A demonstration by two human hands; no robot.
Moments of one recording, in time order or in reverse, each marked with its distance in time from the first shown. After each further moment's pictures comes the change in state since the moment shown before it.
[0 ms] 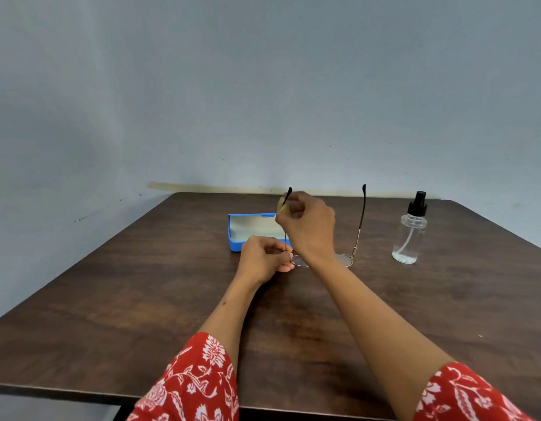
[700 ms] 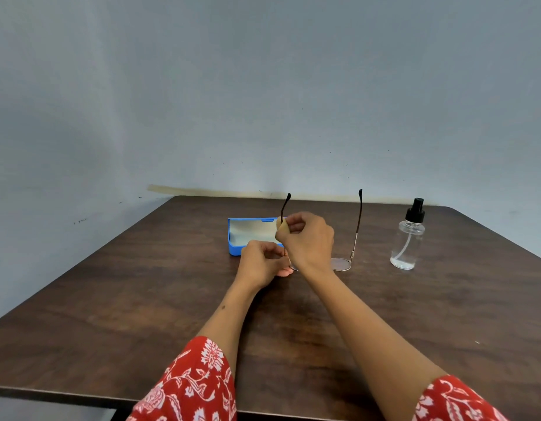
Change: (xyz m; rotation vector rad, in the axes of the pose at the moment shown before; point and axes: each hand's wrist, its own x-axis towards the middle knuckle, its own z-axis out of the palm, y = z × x) left_hand -0.003 0.004 0.000 0.029 0.005 -0.017; right_hand -0.011 0.008 0.004 0.024 0.009 0.143
